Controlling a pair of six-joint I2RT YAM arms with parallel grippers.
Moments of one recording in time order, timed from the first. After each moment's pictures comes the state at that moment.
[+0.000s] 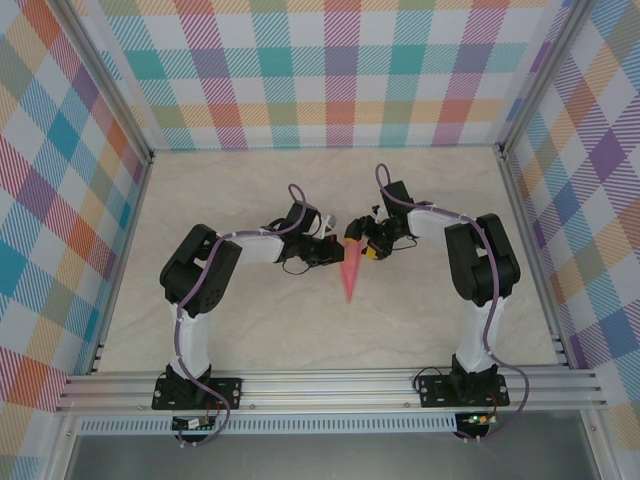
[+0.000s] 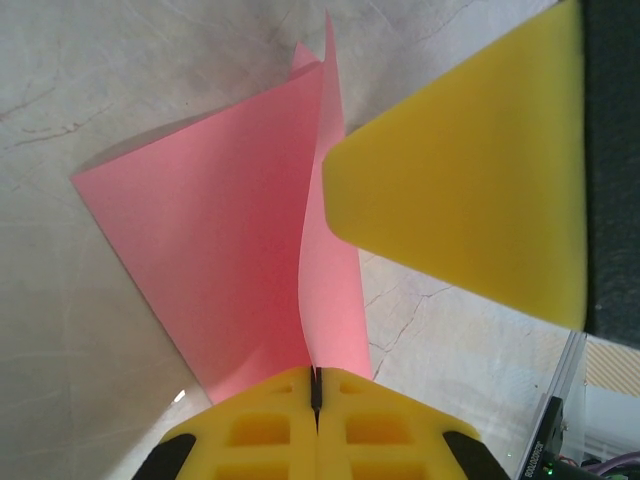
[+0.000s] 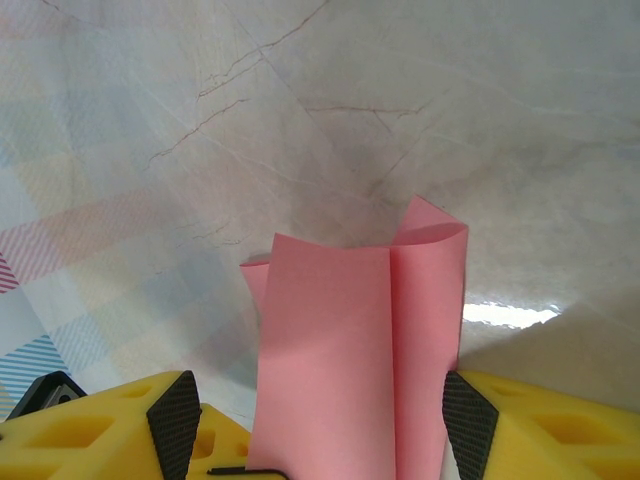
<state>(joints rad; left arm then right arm) -0.58 2.01 1.16 -0.01 0.62 -0.65 0.35 1.98 1.24 -0.41 -0.58 0.76</state>
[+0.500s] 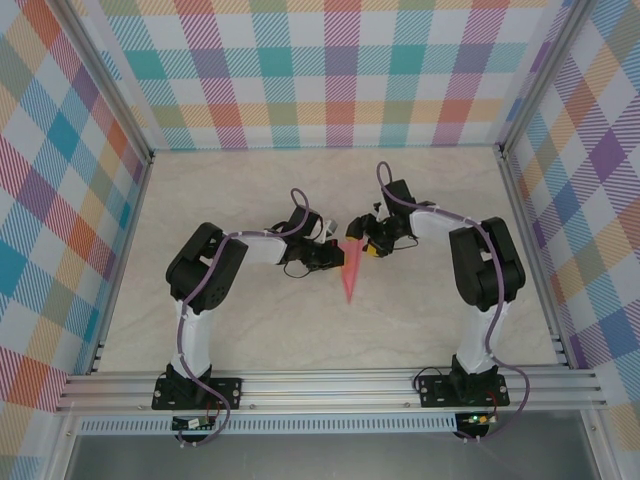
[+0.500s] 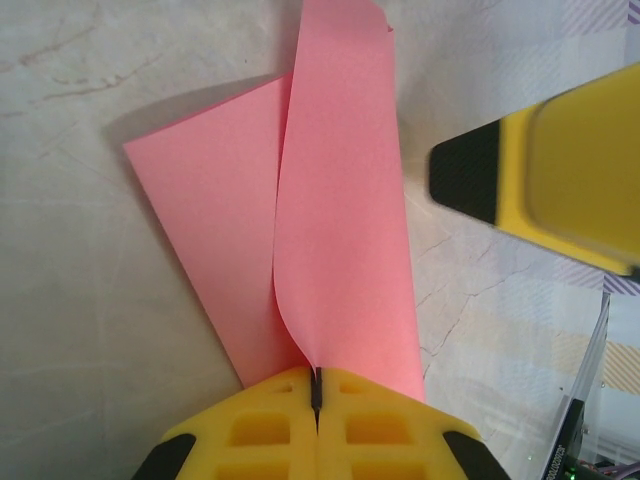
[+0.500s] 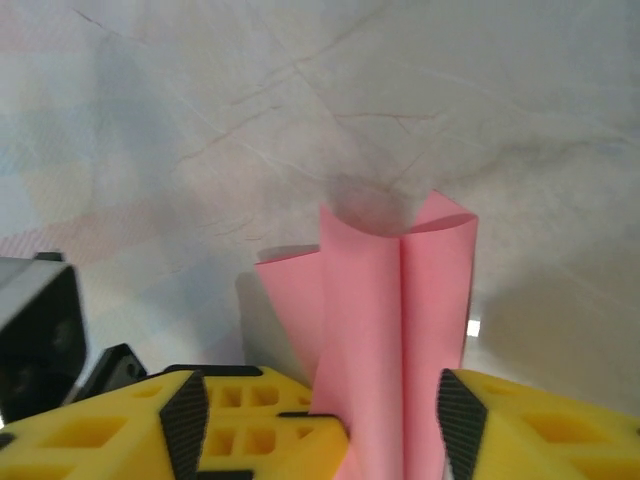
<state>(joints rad) -0.59 2.06 1.16 0.00 0.61 -0.65 0.36 1.92 1.22 -0.40 -0.54 0.75</state>
